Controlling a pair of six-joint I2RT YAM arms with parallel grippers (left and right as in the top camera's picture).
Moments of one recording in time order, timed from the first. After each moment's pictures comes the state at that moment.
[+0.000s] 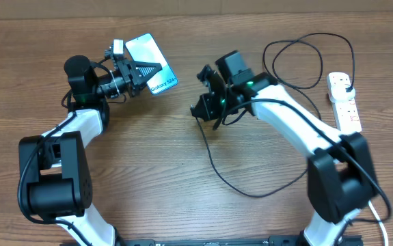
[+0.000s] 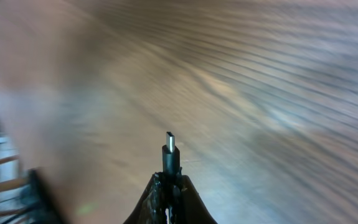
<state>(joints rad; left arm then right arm) 0.08 1.90 1.00 0.75 1.23 -1.29 0.48 1.89 1.43 -0.66 -0.58 0.20</state>
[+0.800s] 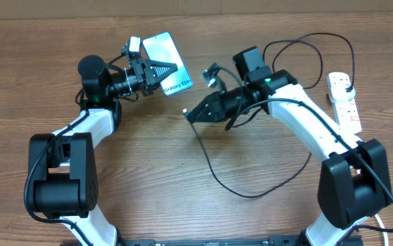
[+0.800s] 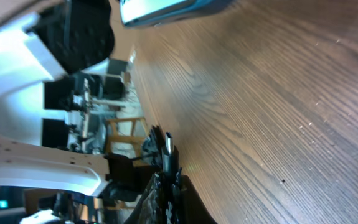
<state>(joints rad) 0.00 1.90 1.00 0.93 1.25 -1.44 0.38 1.84 1.39 -0.72 -1.11 0.13</state>
